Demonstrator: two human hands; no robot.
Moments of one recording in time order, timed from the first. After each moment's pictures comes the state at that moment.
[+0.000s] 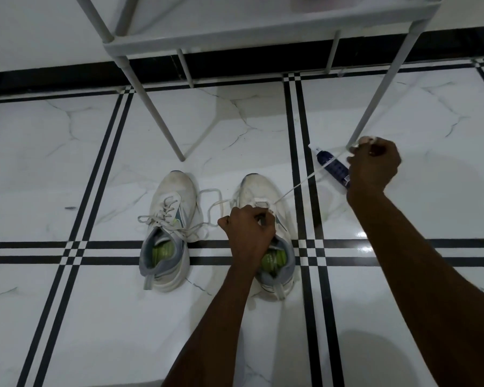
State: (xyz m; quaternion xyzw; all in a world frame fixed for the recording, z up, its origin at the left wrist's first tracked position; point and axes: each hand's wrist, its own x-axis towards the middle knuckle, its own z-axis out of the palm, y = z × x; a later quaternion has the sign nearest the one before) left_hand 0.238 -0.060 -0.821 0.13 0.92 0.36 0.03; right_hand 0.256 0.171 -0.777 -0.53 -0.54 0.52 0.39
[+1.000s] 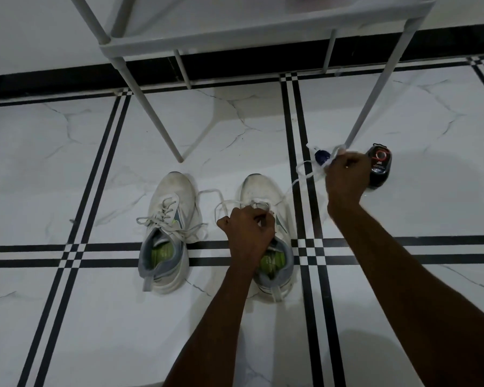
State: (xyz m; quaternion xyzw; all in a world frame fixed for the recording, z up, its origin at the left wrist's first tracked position) left_hand 0.239 -0.062 -0.824 0.15 0.92 0.36 0.03; right_hand 0.251 0.139 -0.801 -0.50 -0.60 0.51 0.35
